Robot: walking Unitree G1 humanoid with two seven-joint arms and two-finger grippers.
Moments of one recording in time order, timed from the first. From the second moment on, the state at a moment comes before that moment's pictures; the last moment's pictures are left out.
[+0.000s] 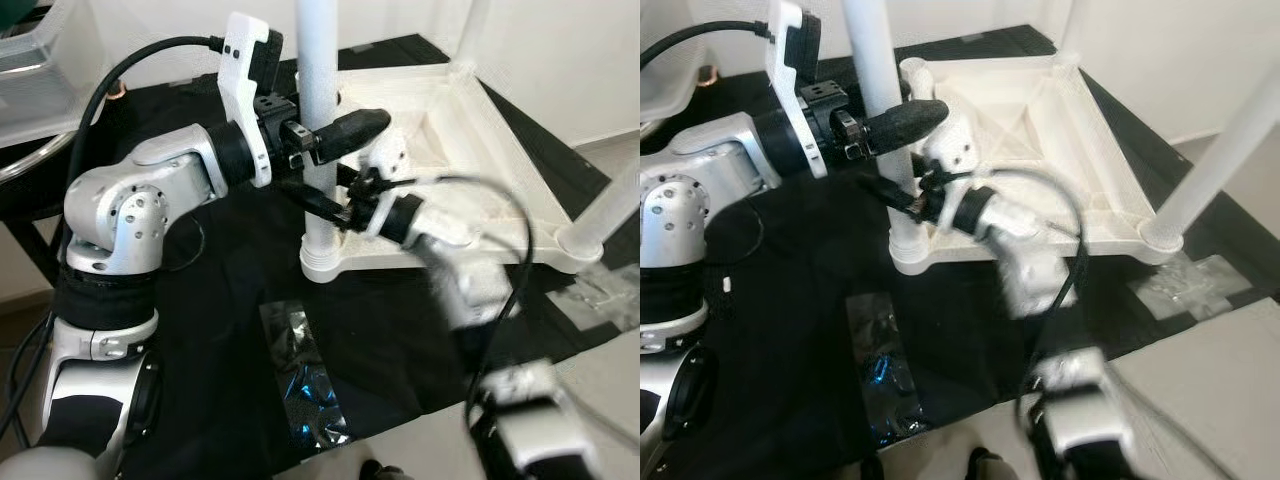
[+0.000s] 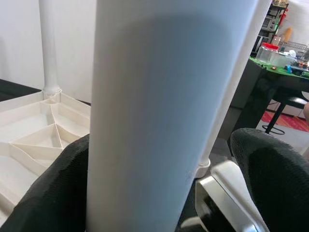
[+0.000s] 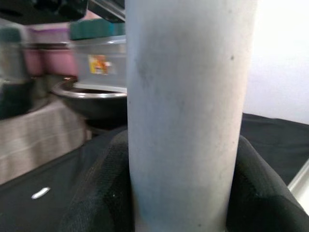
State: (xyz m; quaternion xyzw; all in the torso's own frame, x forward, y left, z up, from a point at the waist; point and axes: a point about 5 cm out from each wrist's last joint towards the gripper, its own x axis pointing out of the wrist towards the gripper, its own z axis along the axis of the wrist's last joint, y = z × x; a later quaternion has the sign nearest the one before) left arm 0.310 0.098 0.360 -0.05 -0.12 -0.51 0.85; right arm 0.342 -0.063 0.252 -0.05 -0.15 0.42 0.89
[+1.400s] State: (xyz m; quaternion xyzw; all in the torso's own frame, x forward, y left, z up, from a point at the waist) left arm 0.280 0.182 0.336 -0.07 -0.10 -0.52 0.84; right arm 0.309 -0.024 0.239 -0.06 -0.15 0.19 0.97
